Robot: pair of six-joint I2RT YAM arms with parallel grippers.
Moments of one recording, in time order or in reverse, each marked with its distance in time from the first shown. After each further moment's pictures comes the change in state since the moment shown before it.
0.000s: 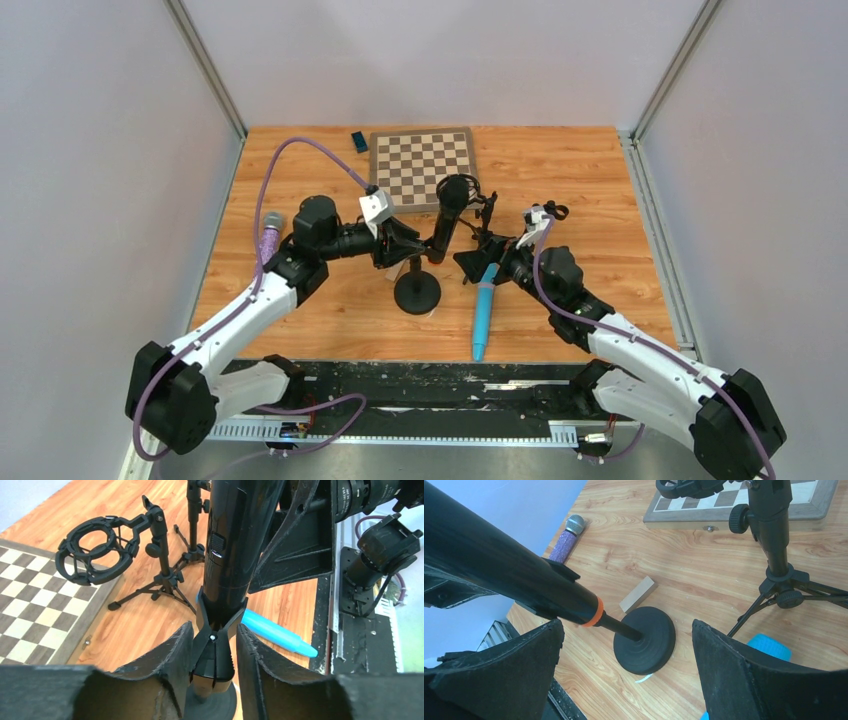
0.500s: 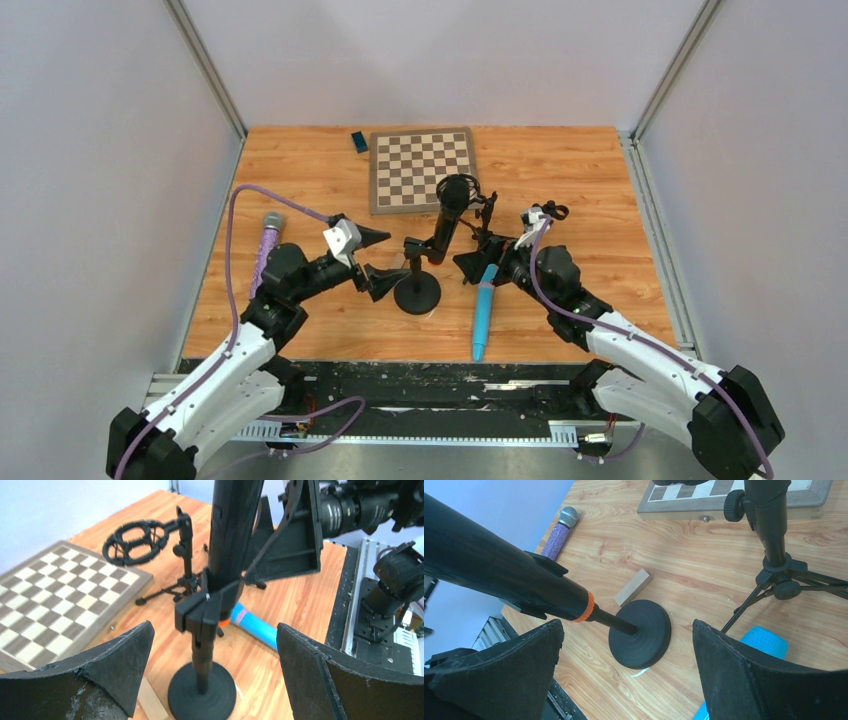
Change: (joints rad) left arm -0.001 -0.330 -0.243 0.135 -0.188 -0.122; right arm -0.006 0.021 0.000 -0.017 -0.011 -0.001
